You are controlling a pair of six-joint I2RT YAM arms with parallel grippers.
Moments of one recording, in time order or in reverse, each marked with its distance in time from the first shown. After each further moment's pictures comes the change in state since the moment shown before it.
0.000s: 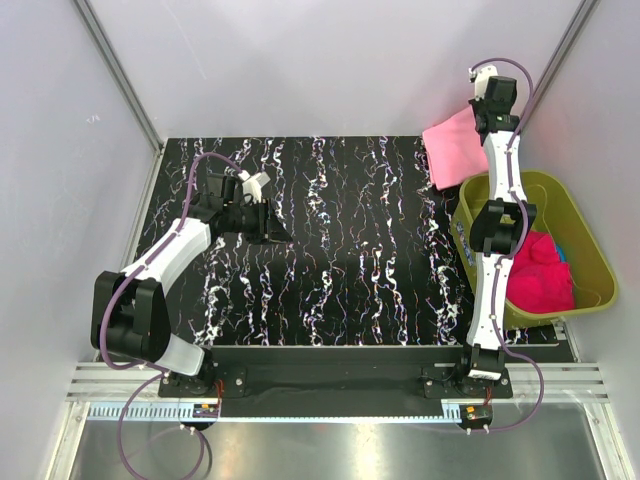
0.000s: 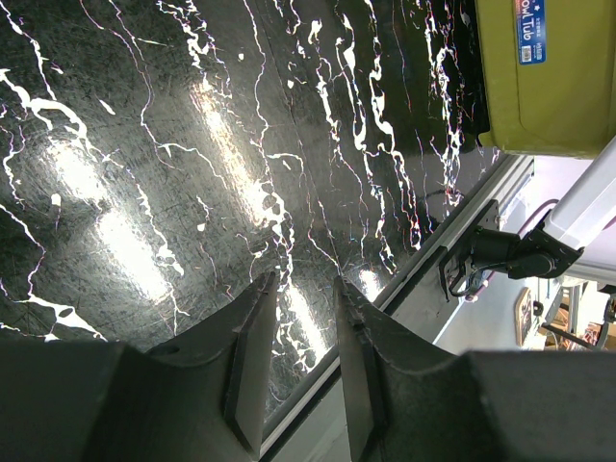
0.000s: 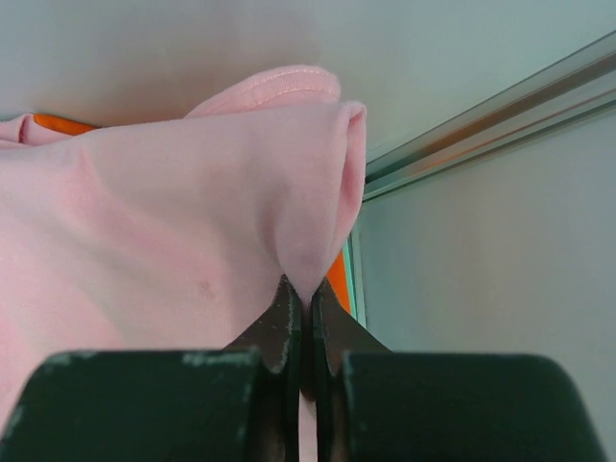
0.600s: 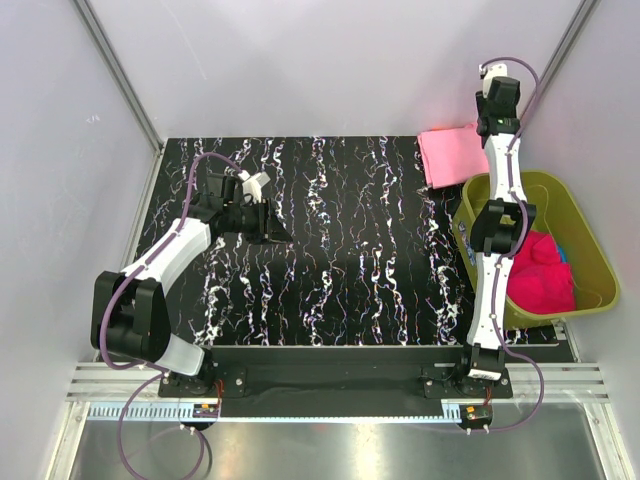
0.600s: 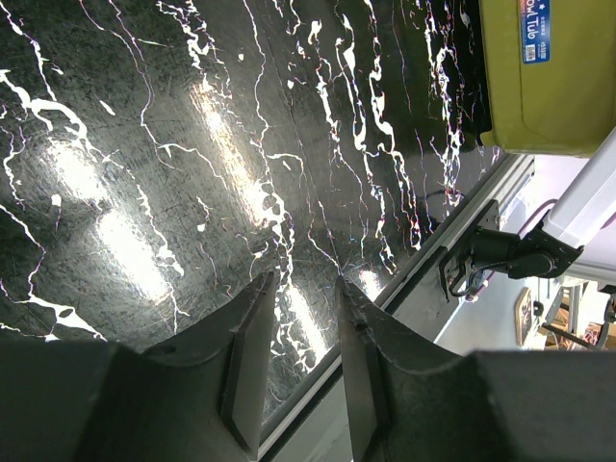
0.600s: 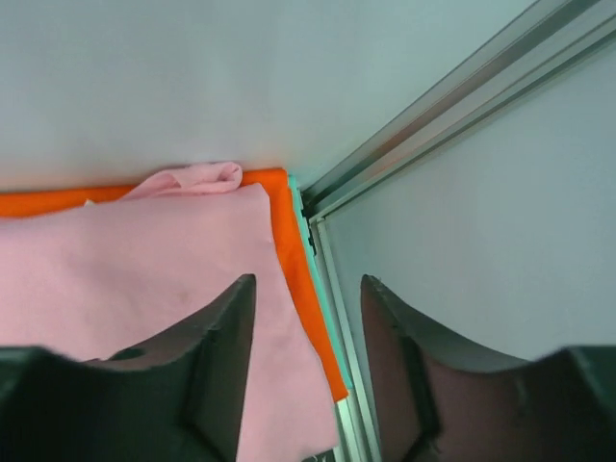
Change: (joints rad) left arm 0.000 0.000 0.000 0.001 0.000 0.000; right arm -0.015 0.035 0.005 0.107 0.095 0.060
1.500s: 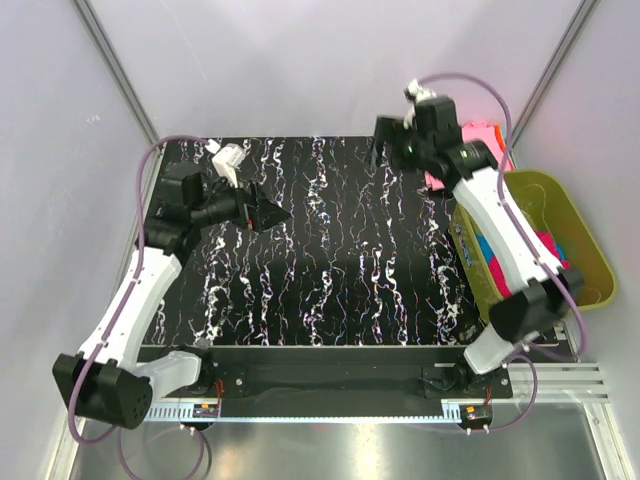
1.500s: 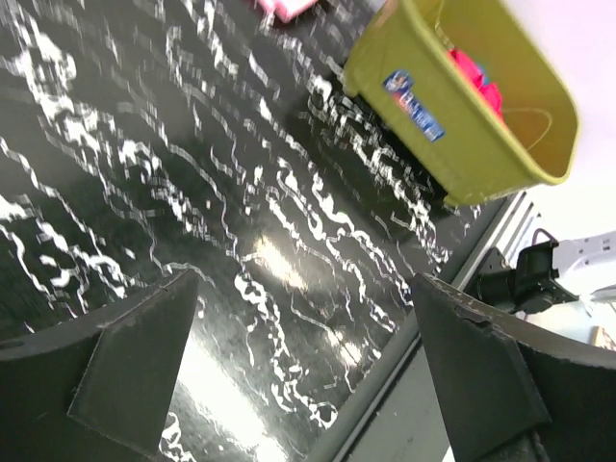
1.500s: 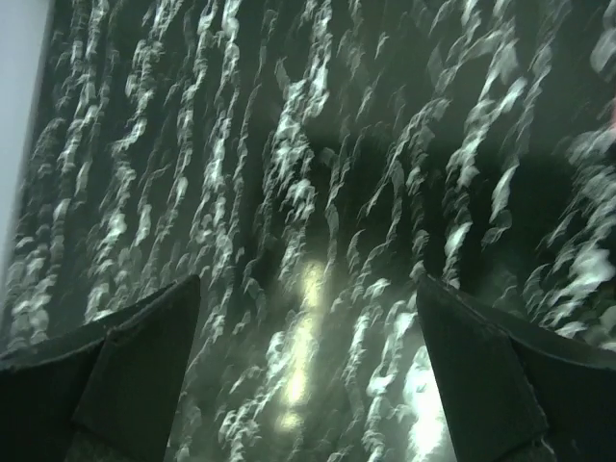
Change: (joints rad) left arm 0.000 -0.338 0.060 0.062 -0.038 0.046; right arm 0.533 -0.975 -0.856 -0.303 -0.290 0.740
